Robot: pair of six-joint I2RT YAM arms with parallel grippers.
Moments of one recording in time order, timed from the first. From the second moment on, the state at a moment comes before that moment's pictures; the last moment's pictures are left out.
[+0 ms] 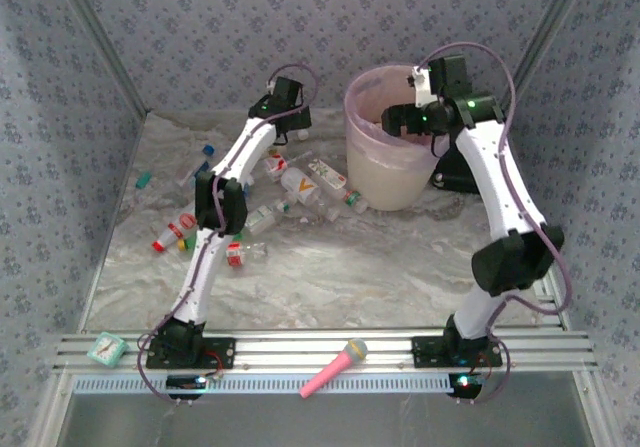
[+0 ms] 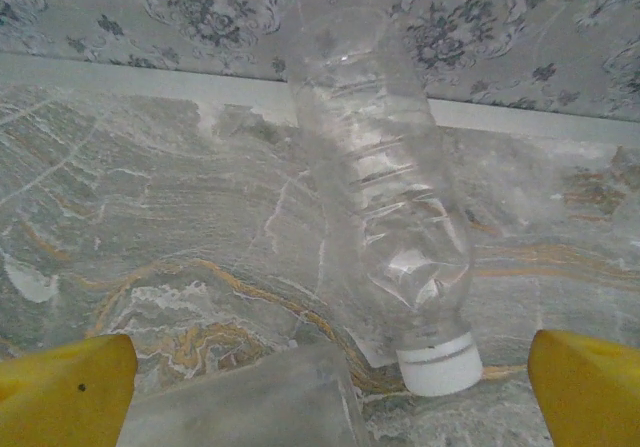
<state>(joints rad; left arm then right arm) -0.40 2.66 2.62 -0.75 -0.29 -0.41 0.22 1.68 1.91 -1.02 -0.09 0.04</state>
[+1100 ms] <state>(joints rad) -0.32 2.85 2.73 -0.73 -0.19 -0.47 0.31 1.50 1.81 -0.89 -0.17 0.04</state>
